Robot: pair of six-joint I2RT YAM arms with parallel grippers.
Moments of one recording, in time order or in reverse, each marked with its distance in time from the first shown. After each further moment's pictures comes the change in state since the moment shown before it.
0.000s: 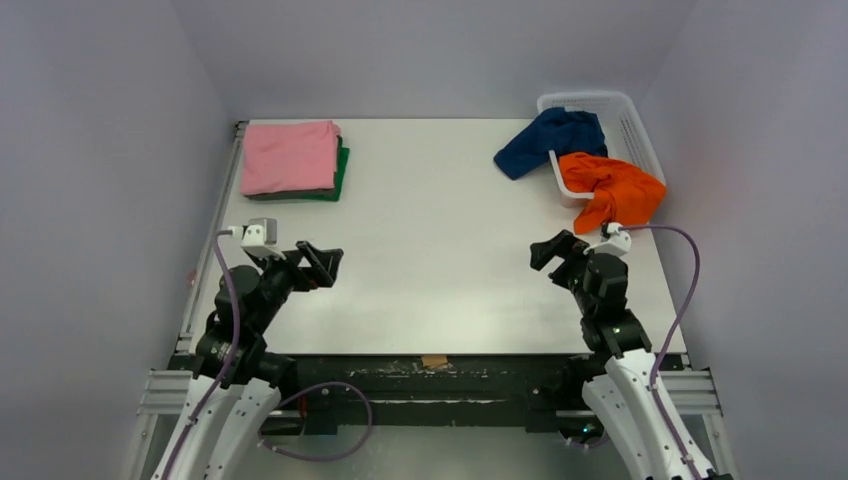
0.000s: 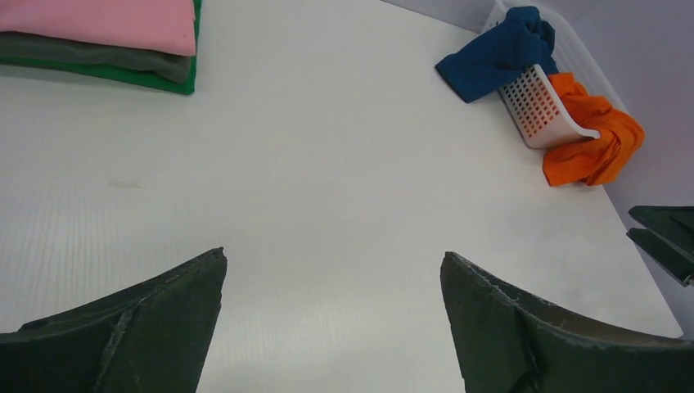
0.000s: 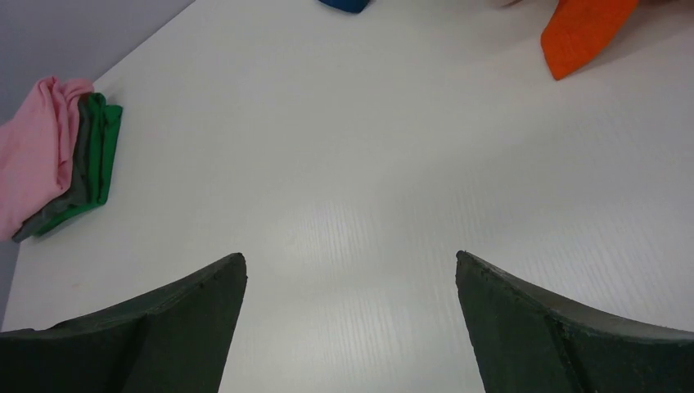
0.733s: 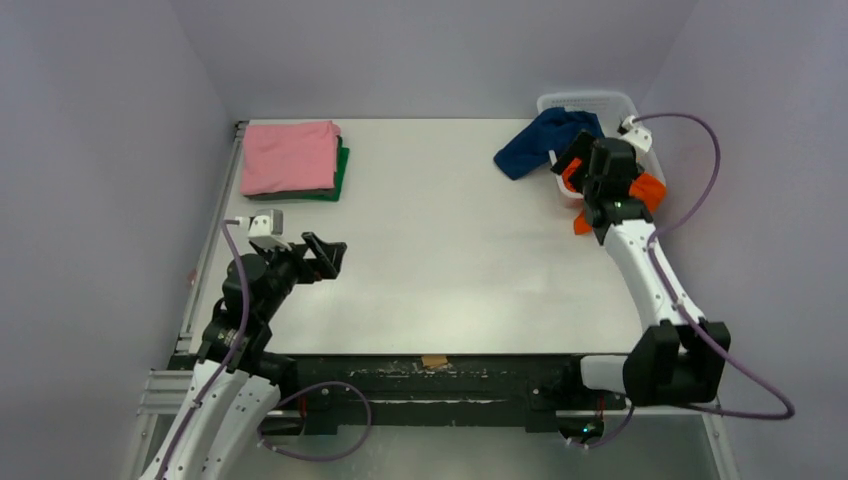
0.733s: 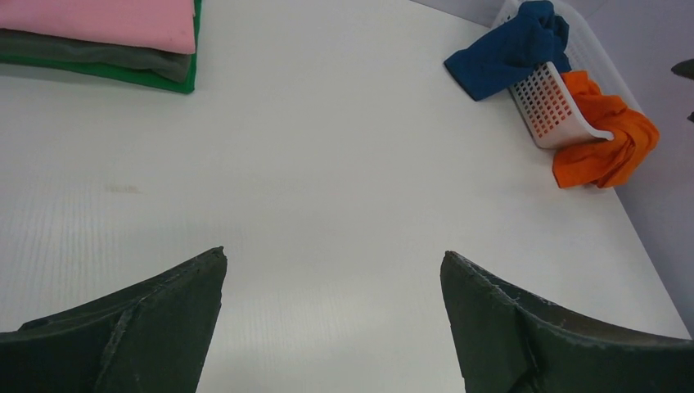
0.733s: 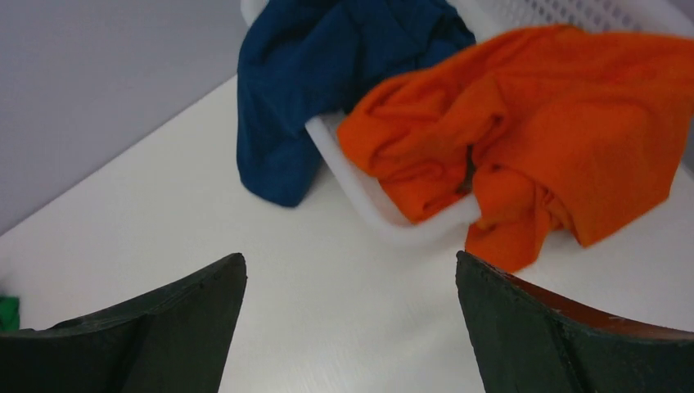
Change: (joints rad) left arm 0.000 0.098 0.000 0.063 -0.003 0.000; right arm -0.110 0.671 0.591 0.000 0.203 -0.092
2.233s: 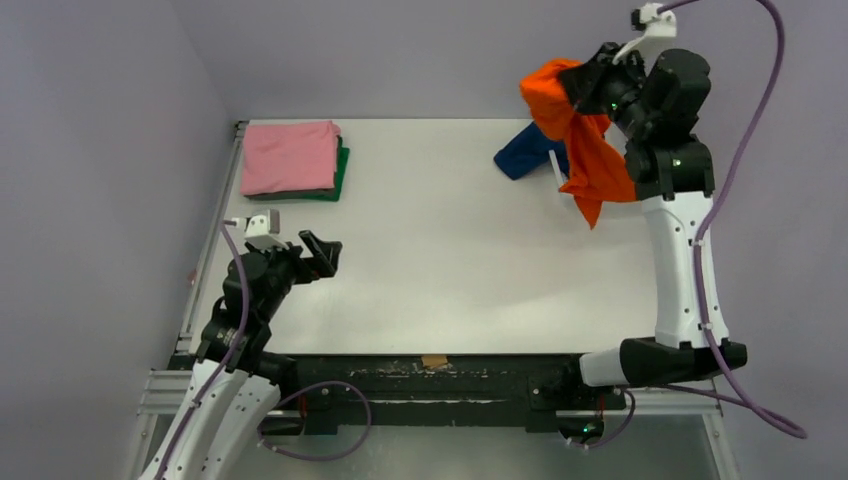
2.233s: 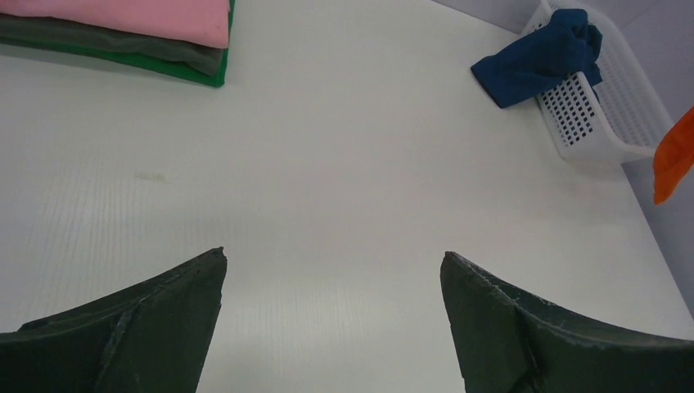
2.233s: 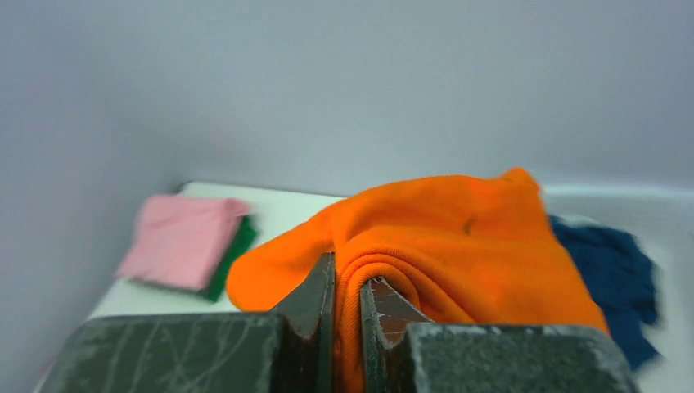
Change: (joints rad) left arm 0.000 0.041 0.014 -0.020 -0.063 -0.007; right arm -0.079 0.235 0.858 -0.275 -0.494 -0.285
